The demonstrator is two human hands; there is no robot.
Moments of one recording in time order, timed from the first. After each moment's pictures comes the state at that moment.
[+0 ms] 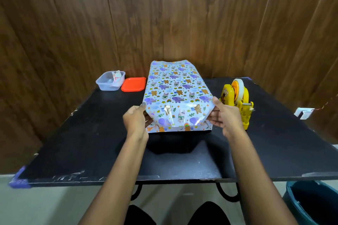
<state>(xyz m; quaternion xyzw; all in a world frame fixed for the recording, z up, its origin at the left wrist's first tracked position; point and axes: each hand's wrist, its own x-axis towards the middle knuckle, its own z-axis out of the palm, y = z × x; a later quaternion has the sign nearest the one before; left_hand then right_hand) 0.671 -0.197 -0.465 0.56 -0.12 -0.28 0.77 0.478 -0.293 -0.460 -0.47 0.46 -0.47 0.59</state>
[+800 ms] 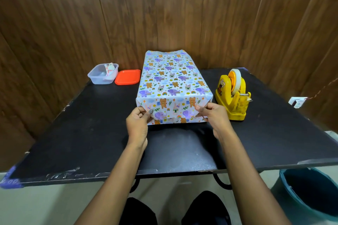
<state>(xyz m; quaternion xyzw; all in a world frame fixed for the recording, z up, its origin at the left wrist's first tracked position) 0.673 -0.202 -0.511 0.56 -0.25 -0.26 0.74 0.492 -0.292 -0.495 -0.55 0.43 -0.45 0.55</state>
